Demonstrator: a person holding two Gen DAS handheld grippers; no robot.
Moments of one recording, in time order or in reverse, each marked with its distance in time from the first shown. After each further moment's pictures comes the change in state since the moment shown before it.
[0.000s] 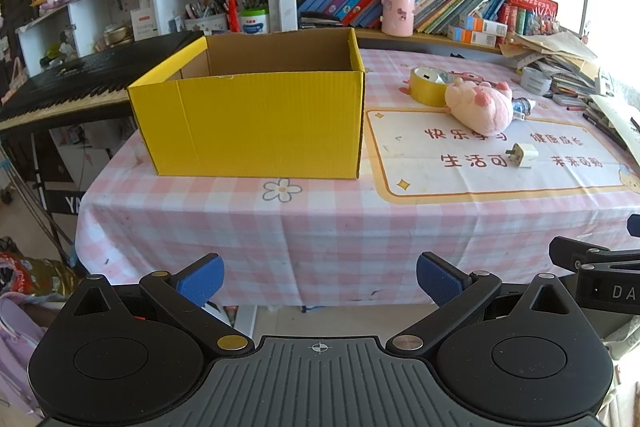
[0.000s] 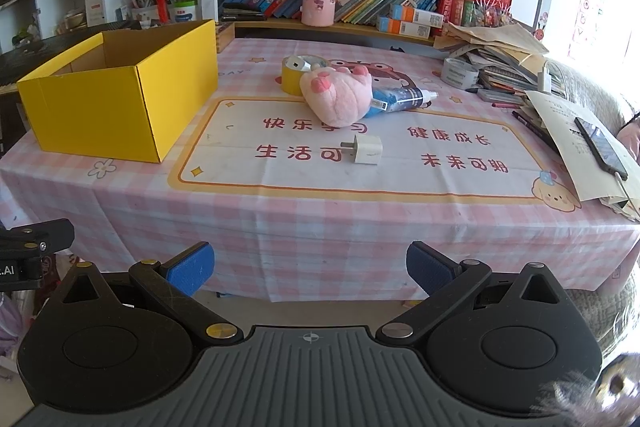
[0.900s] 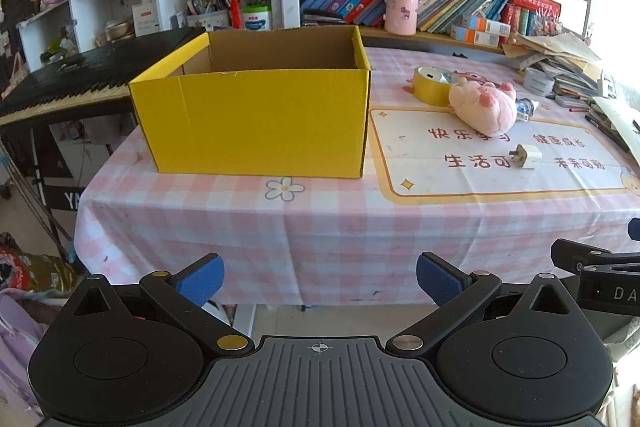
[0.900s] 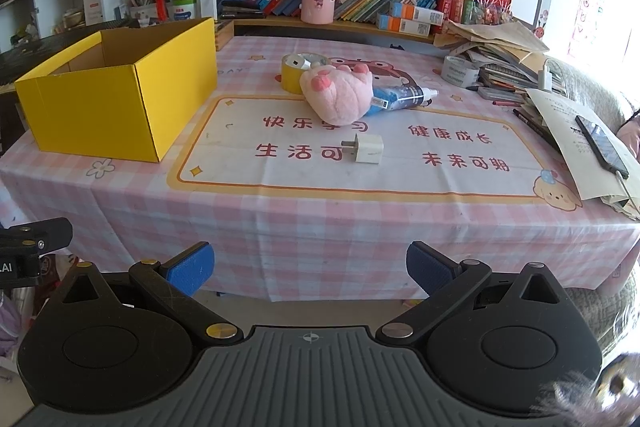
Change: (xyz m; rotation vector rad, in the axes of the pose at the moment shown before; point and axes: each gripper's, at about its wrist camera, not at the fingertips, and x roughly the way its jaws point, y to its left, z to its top) left arm 0.006 0.006 0.003 -0.012 0.007 -0.002; right arm 0.003 0.001 0.003 0.003 0.011 -0.002
